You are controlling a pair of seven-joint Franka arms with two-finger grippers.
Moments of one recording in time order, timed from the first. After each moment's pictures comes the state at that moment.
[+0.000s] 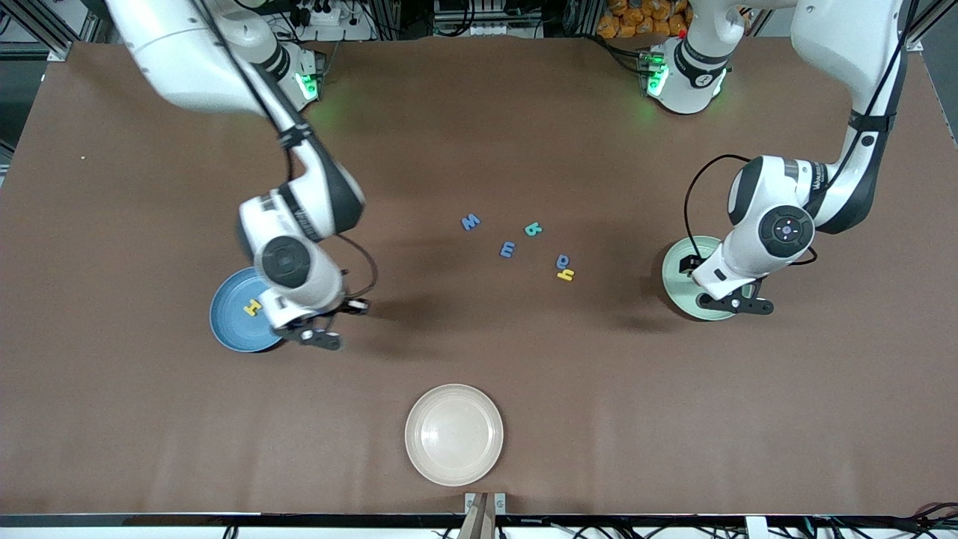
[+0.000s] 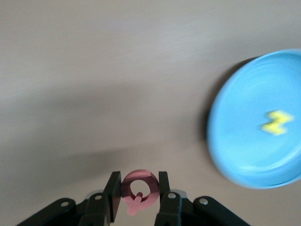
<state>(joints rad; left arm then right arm) -0.16 0.32 -0.02 -2.07 0.13 2.24 -0.11 0.17 0.57 0.16 -1.62 -0.15 2.01 0.61</state>
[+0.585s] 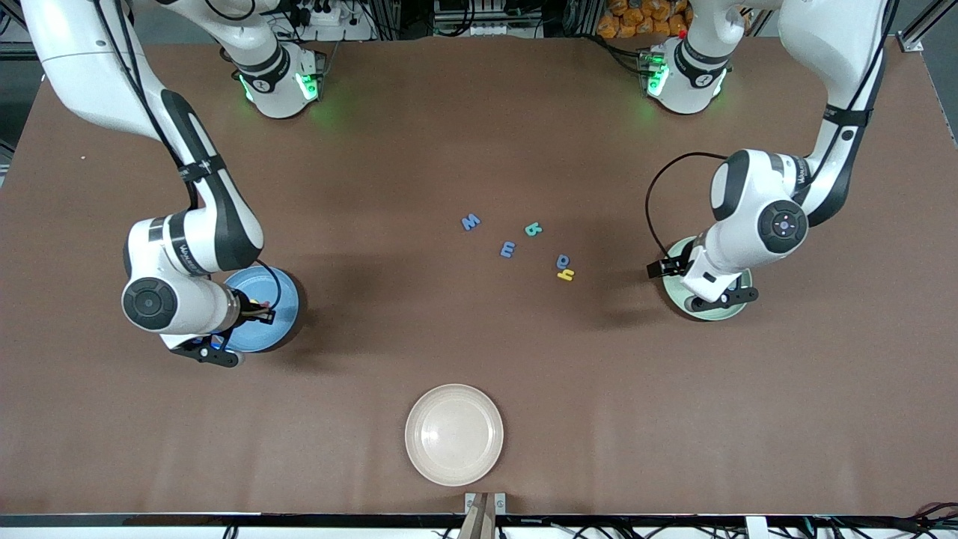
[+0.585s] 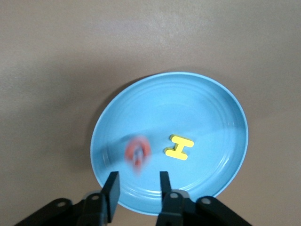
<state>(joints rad) -0.18 0.32 -0.09 -2.06 -0.09 2.24 -0.47 -0.02 0.57 0.16 -1.67 -0.15 1.99 0.46</state>
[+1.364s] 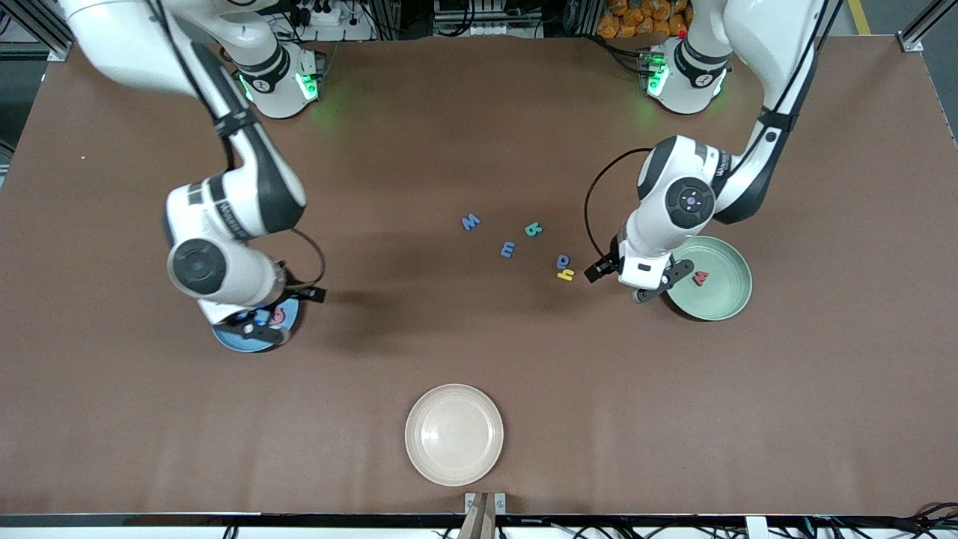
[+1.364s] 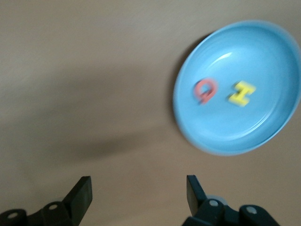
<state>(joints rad) -0.34 0.38 -0.14 -2.04 -0.10 2.39 -1.01 0.19 0.44 0.18 -1.72 -0.06 1.95 0.63</state>
